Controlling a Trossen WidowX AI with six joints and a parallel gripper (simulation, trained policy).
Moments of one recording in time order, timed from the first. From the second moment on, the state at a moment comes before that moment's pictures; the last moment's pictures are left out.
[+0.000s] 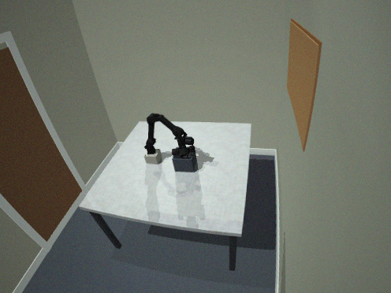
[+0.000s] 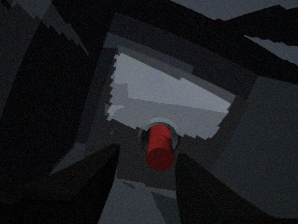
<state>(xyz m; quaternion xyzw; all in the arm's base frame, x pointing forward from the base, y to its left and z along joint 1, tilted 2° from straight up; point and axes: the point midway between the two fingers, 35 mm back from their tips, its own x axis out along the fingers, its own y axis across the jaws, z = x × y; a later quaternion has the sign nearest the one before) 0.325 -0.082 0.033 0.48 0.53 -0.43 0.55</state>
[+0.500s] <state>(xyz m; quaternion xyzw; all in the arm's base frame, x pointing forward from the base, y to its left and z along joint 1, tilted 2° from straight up) 0.330 -0.088 0.057 0.52 0.56 -0.38 0.52</state>
